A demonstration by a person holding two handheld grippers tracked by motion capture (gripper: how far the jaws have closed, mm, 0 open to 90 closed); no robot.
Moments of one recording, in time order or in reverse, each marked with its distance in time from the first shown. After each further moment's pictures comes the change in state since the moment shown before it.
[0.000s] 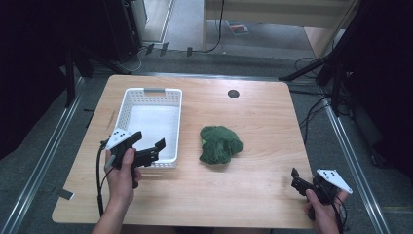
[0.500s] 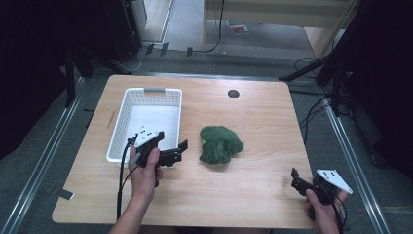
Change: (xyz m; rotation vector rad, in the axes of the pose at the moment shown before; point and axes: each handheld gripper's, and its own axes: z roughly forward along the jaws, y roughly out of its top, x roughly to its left) left arm -0.039 -0.003 0.032 0.034 -0.054 0.024; right arm 0.000 0.000 0.000 -0.001 0.005 0.001
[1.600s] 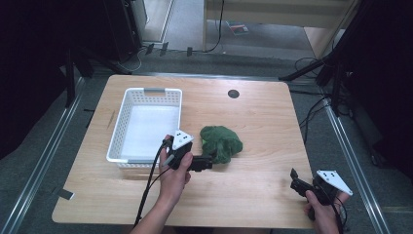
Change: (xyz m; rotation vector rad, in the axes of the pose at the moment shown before) left arm -0.061 -0.010 0.045 0.071 -0.072 0.066; right arm 0.001 -0.001 -0.002 -0.026 0.010 -0.012
